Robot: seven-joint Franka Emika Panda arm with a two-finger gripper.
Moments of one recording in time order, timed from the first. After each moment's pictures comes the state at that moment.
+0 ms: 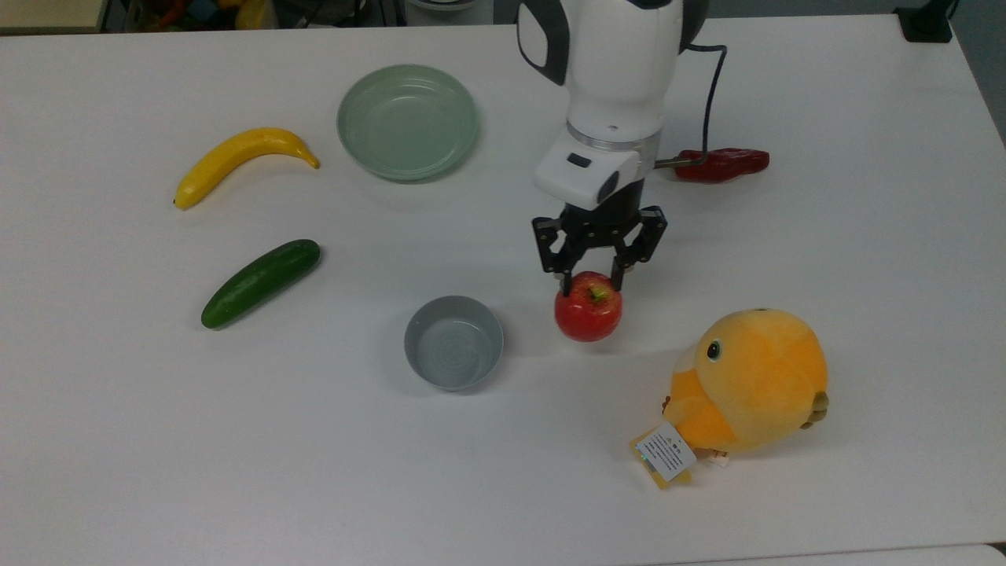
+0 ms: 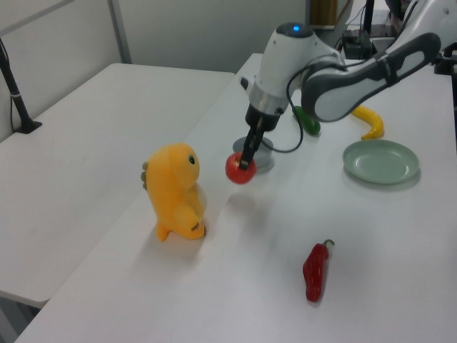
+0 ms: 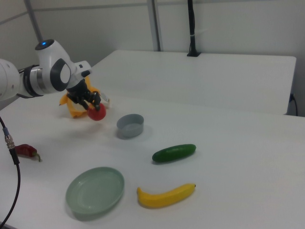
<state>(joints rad) 0.29 0.49 0.05 -1.55 -0.18 2.39 0.25</state>
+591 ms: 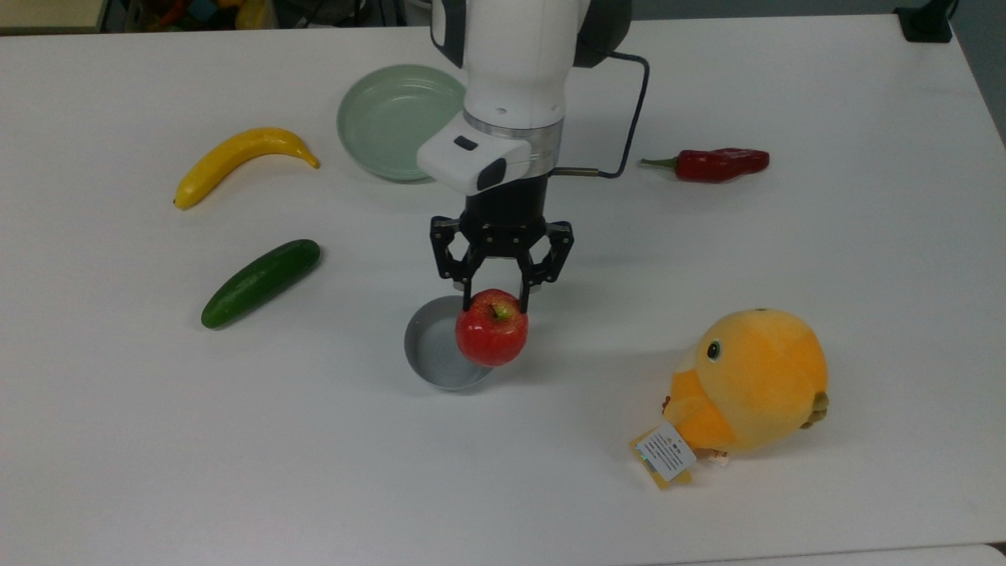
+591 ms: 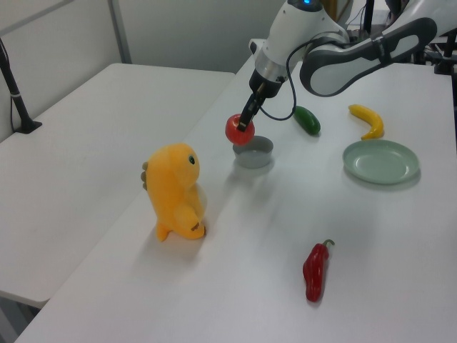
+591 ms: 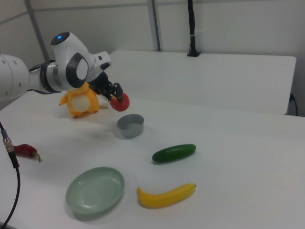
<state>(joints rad) 0.25 0.45 -0.06 -1.56 -0.18 2.47 0.25</state>
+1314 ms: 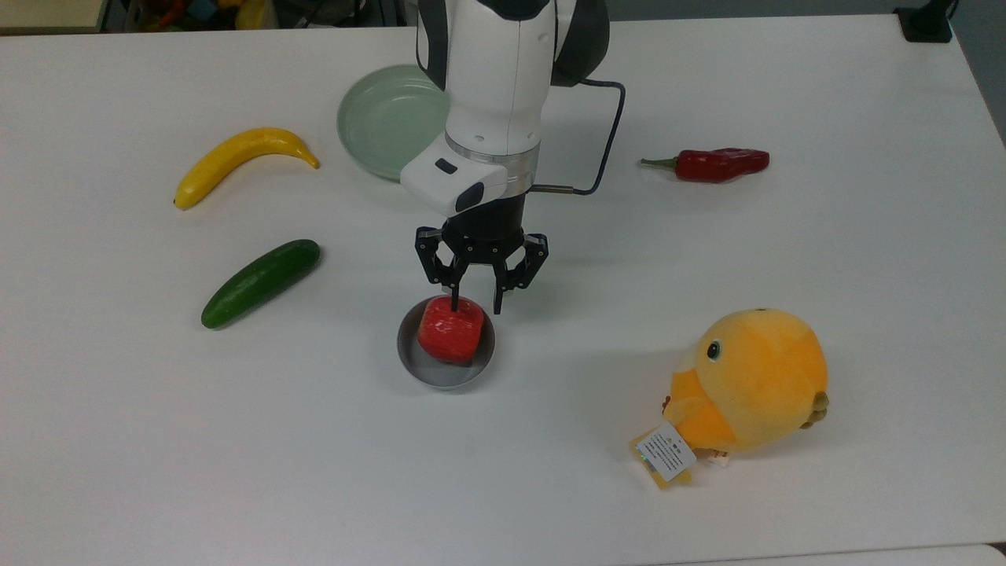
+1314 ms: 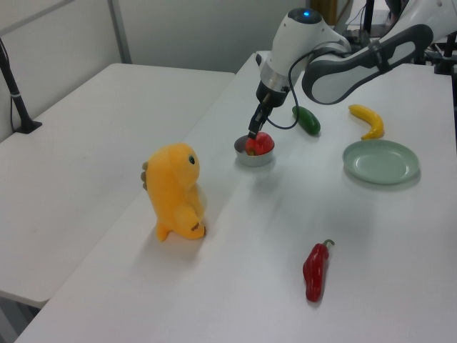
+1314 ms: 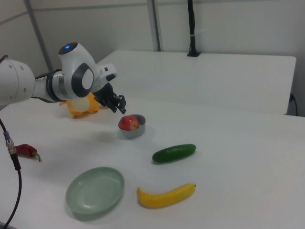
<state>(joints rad) 0.23 0.46 -0.07 -1.62 -0.18 2.47 0.24</state>
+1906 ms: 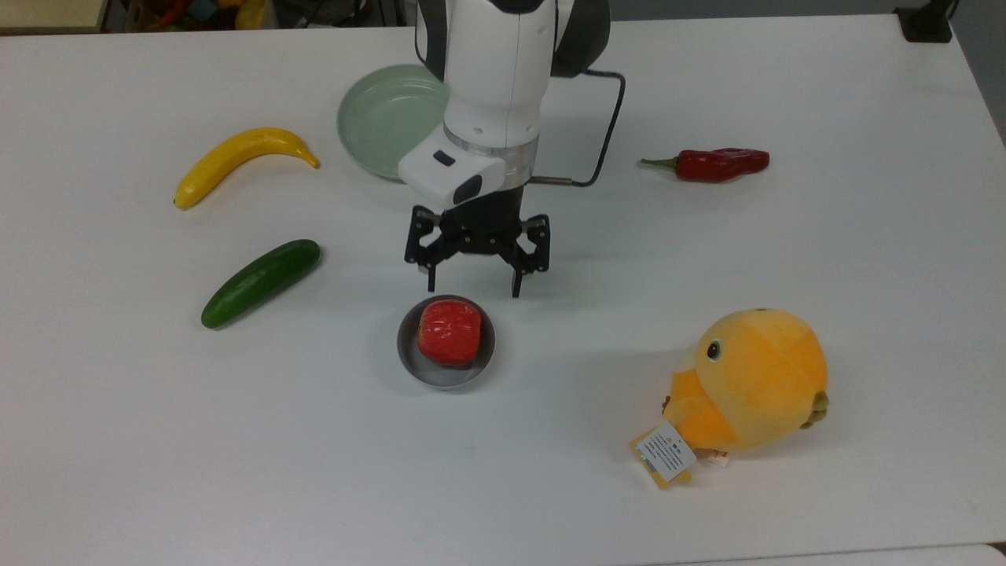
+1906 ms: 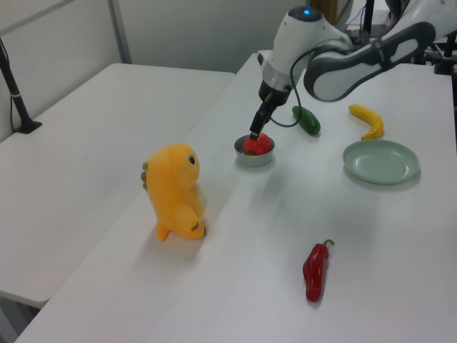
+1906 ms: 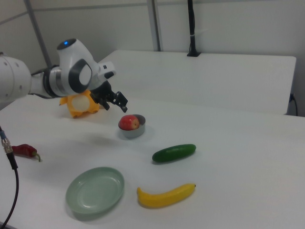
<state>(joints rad) 0.23 0.43 -0.07 -1.62 -0.18 2.40 0.24</state>
